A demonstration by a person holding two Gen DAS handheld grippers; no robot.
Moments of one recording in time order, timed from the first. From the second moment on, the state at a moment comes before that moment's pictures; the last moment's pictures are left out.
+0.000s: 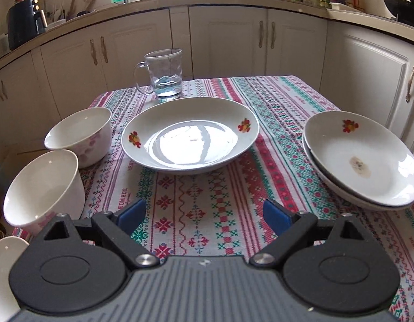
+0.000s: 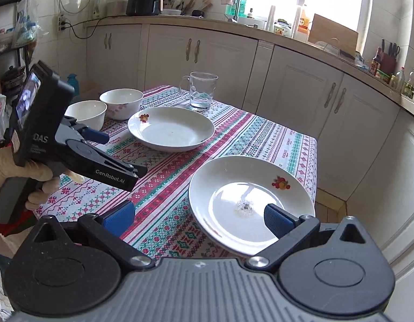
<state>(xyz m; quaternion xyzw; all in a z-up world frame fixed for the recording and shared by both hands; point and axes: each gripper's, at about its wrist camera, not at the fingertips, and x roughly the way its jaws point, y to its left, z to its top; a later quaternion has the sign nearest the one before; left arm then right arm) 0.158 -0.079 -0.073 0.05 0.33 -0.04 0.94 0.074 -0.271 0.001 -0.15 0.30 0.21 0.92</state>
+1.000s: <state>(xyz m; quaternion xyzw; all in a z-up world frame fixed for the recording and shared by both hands) 0.228 -0.065 -0.100 0.00 0.35 -0.02 0.94 0.260 -0.215 0.003 -0.23 0.38 0.37 0.82</state>
